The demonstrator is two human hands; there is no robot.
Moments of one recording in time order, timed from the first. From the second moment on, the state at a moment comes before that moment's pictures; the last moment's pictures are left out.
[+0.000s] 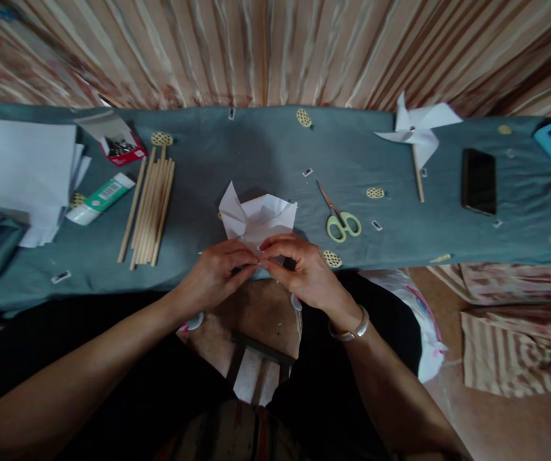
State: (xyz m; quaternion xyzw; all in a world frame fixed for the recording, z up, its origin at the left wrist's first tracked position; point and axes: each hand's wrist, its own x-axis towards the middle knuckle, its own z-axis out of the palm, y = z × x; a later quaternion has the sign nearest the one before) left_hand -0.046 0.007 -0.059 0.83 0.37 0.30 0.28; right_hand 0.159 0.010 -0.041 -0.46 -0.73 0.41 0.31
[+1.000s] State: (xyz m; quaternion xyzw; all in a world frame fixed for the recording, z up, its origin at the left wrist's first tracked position) left_hand -0.059 -0.002 -0.052 0.87 0.41 0.22 0.14; right_hand 0.139 0.022 -0.051 -0.51 -0.78 0.20 0.30
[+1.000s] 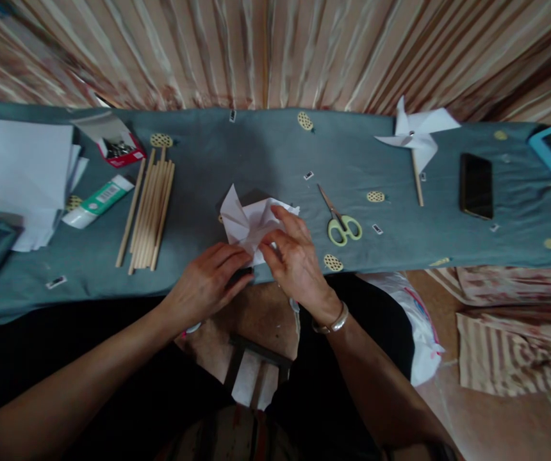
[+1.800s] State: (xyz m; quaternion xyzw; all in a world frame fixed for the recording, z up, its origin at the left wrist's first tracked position) left_hand -0.059 -0.002 -0.056 0.89 0.39 0.21 0.09; right_hand 0.126 0.033 -0.061 -0.52 -0.79 0.16 0.28
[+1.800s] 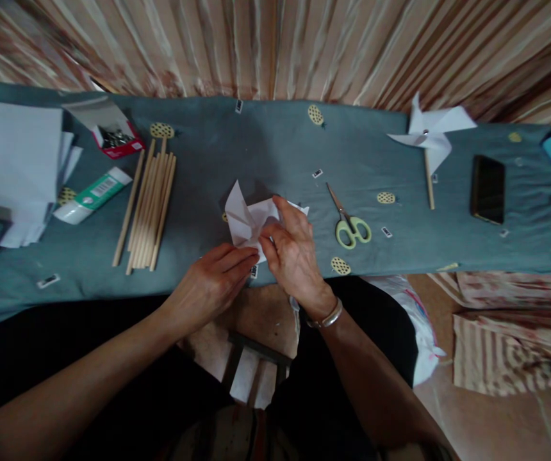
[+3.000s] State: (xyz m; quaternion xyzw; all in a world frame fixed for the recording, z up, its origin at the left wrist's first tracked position) left_hand -0.057 -0.003 -0.055 0.90 0.39 0.18 0.10; right_hand 0.125 0.030 -0.062 -0.52 -0.78 0.18 0.30
